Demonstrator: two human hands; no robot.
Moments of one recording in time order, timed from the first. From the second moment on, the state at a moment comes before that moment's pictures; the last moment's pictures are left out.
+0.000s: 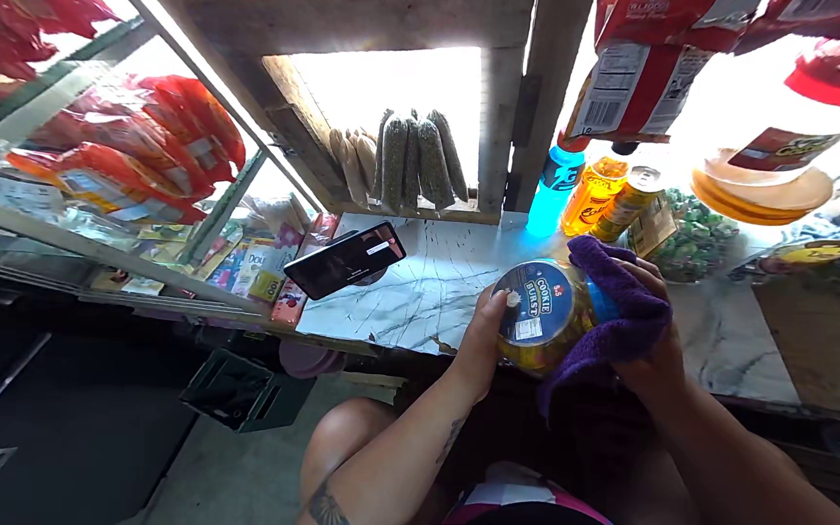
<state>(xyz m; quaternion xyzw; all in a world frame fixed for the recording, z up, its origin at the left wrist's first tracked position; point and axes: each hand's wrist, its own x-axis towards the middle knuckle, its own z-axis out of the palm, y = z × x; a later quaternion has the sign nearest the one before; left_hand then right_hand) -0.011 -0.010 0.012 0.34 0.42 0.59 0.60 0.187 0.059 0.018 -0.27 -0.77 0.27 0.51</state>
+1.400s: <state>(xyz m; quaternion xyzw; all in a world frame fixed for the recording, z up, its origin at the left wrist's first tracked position) -0.003 -0.016 -0.001 0.65 0.47 0.58 0.17 0.193 0.055 0.022 -0.40 -0.66 0.43 0.47</state>
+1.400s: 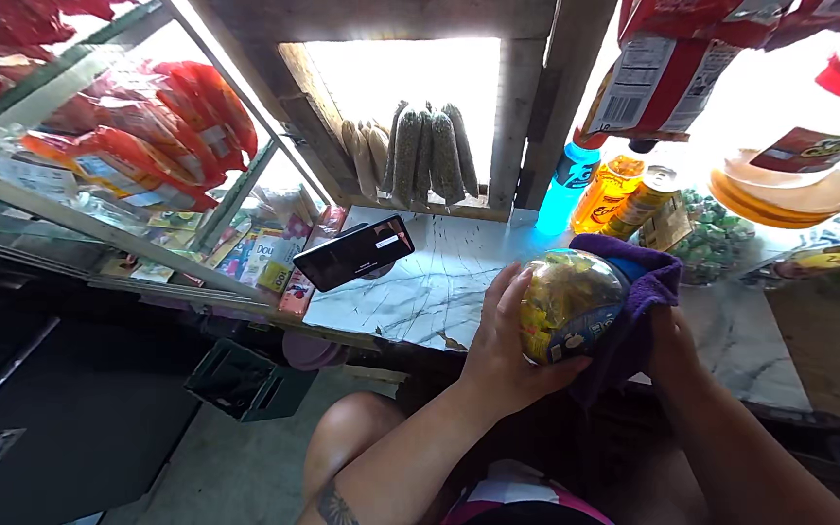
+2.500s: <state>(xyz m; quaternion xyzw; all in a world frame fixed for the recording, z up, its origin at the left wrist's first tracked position) 0.001 -0.014 -0.004 0.73 0.41 0.55 0.06 0.190 0.053 0.041 -0.39 -0.51 0.60 0.48</state>
